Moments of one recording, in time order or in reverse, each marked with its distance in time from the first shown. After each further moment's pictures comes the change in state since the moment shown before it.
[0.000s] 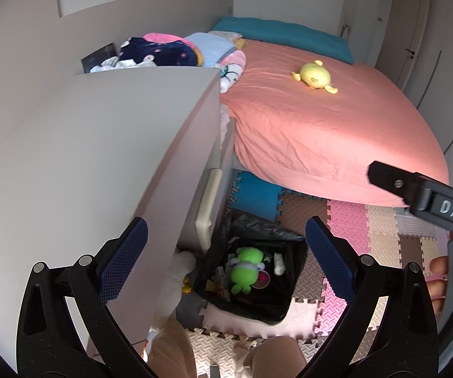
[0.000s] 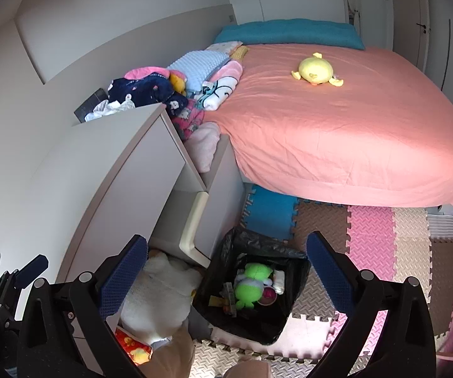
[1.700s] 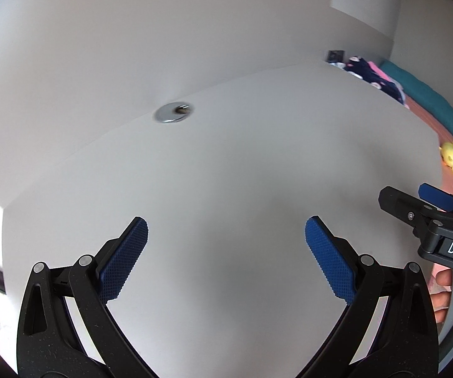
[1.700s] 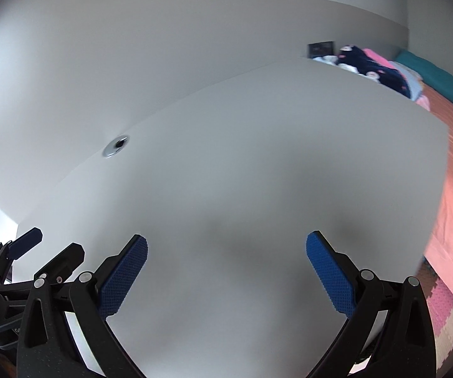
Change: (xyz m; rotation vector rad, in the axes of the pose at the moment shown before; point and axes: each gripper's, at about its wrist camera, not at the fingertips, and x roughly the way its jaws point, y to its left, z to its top) left arm -0.173 0.343 -0.165 -0.486 -0.026 0.449; right arm -0.006 0.405 -0.145 -0.553 0.137 0.414
